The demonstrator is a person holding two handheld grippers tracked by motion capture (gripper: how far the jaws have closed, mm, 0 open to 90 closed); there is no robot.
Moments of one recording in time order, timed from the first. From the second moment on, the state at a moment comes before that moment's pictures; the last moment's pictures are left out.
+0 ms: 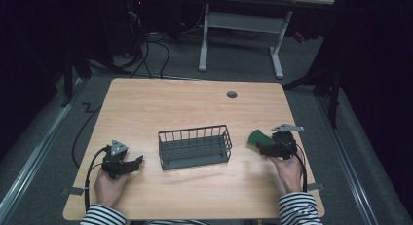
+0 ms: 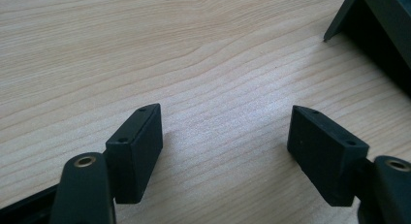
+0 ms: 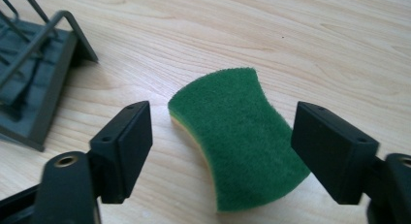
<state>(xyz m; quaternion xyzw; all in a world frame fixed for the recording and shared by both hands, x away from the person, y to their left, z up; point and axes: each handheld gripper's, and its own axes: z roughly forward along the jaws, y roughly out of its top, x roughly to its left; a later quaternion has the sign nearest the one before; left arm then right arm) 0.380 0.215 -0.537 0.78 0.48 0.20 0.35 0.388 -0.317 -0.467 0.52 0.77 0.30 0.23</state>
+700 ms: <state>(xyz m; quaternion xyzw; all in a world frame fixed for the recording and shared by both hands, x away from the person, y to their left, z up) 0.381 0.215 -0.537 0.78 0.48 0.21 0.35 0.436 -0.328 -0.483 0.47 0.83 0.23 0.17</state>
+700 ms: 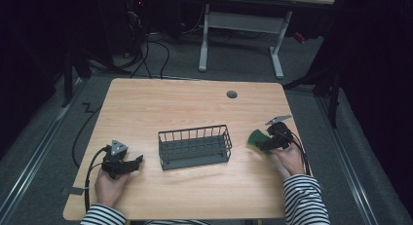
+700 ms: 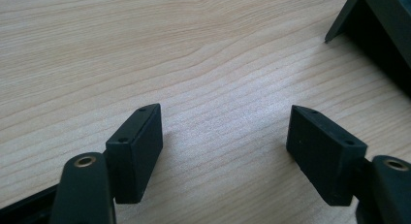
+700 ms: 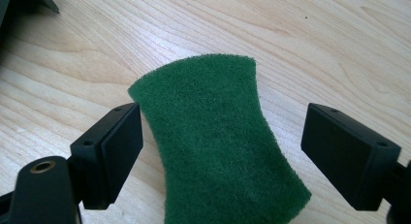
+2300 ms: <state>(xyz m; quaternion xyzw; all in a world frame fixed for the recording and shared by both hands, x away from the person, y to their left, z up) 0.382 0.215 -0.537 0.77 0.49 0.21 0.34 0.421 -0.296 -0.466 0.48 0.82 0.28 0.15</state>
